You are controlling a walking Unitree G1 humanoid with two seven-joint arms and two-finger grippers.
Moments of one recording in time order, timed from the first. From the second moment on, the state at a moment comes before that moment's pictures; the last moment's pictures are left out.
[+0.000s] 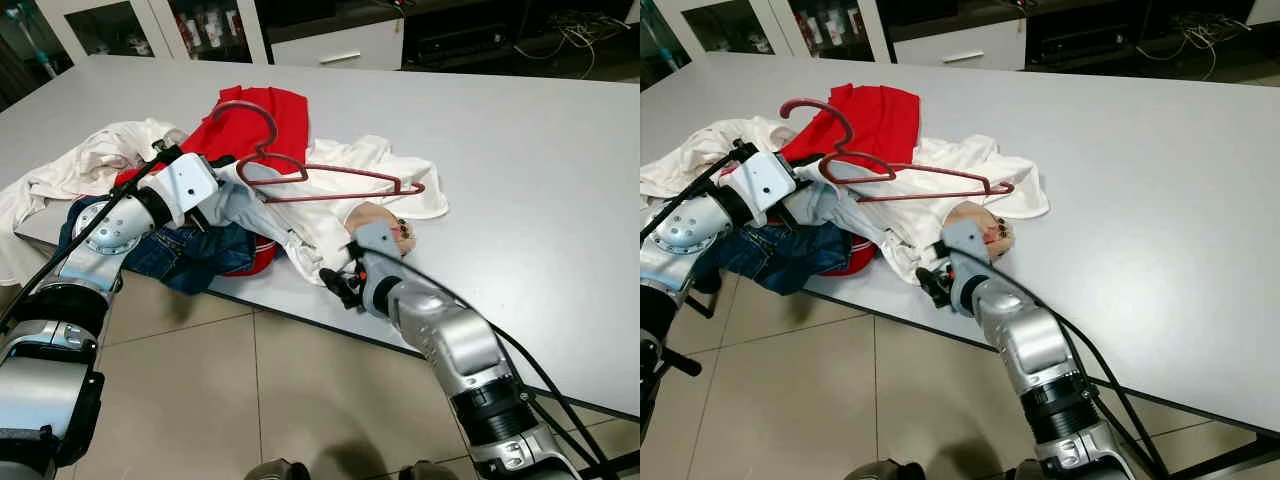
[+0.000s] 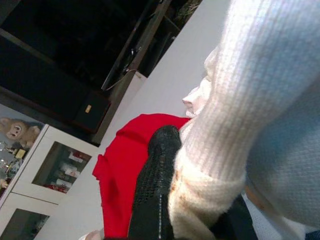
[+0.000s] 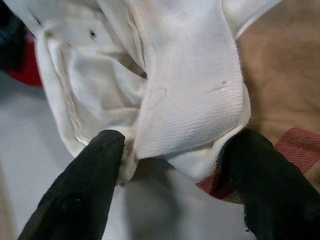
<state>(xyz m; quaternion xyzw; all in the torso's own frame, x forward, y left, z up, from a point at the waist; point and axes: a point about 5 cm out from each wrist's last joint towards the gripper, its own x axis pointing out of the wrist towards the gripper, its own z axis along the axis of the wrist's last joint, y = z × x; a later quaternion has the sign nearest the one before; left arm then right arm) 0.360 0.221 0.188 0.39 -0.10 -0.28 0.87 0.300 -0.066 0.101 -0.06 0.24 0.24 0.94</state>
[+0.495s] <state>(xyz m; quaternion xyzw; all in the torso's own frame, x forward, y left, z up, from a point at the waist) 0.360 0.220 0.190 0.39 -0.10 -0.29 0.87 0.316 -0.104 0.100 -0.05 0.21 0.15 0.96</state>
